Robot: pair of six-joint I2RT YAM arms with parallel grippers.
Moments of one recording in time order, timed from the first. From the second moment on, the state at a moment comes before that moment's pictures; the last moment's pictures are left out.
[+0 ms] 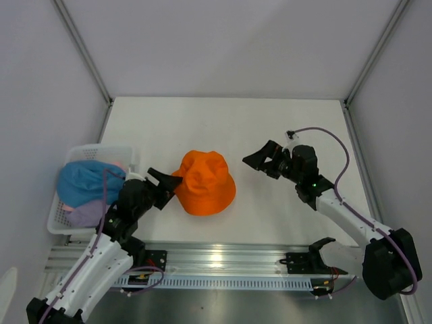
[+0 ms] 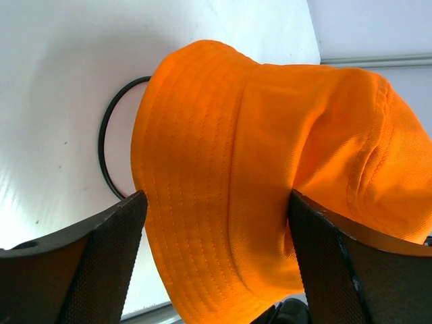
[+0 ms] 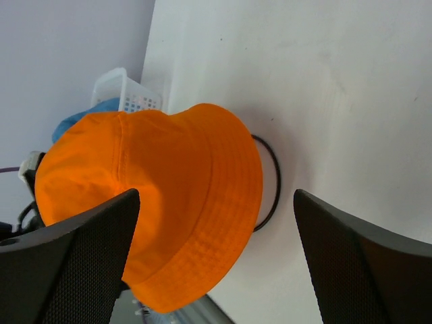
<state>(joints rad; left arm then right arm) -0.39 0.49 0.37 -0.35 0.01 -1.22 0.42 1.11 0.66 0.13 -0.33 0.81</state>
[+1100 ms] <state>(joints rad) -0.52 0.62 0.32 -0.11 -0.02 -1.29 0.83 1.15 0.34 0.44 0.11 1.47</state>
